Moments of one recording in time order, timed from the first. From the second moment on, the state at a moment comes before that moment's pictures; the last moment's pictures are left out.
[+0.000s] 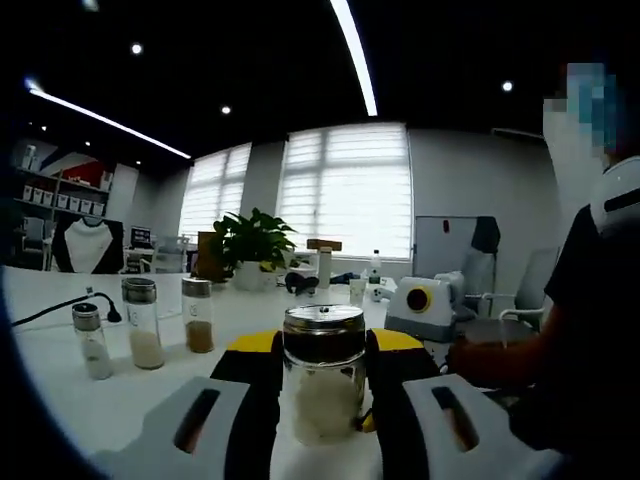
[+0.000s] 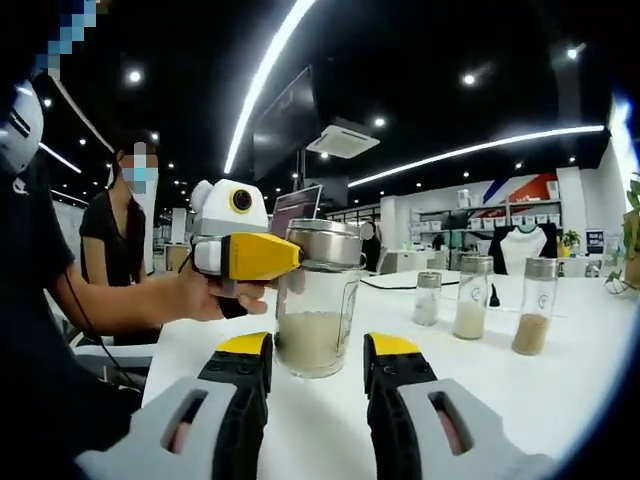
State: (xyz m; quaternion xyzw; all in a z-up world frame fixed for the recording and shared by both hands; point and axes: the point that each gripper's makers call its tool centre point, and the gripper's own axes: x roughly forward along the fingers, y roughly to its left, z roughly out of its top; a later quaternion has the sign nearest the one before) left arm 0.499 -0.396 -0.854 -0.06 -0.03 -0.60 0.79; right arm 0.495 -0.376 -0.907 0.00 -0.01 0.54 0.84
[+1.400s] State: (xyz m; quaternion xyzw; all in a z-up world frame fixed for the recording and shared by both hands) left arm 0.508 -0.384 -0.850 -0.04 -0.07 -0.42 0.90; right arm 0.514 -0.371 -0.903 -0.11 -0.02 0.37 0.92
